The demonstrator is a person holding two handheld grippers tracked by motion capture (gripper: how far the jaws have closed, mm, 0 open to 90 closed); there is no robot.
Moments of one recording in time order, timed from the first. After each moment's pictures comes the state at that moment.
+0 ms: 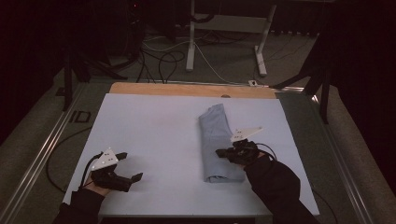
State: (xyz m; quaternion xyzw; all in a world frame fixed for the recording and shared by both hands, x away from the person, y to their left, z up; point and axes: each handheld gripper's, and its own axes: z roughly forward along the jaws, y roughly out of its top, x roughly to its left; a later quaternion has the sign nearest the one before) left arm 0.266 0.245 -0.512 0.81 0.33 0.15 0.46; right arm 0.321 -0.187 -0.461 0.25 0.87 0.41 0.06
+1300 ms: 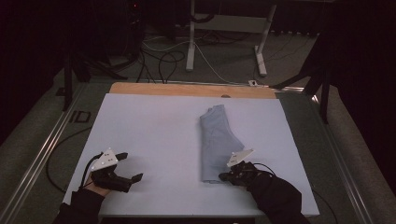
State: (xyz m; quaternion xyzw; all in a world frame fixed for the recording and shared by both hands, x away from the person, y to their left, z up) left arm 0.265 0.246 -0.512 0.81 0.32 0.15 0.47; right arm 0.291 -0.200 -0.520 0.24 0.91 0.33 0.04
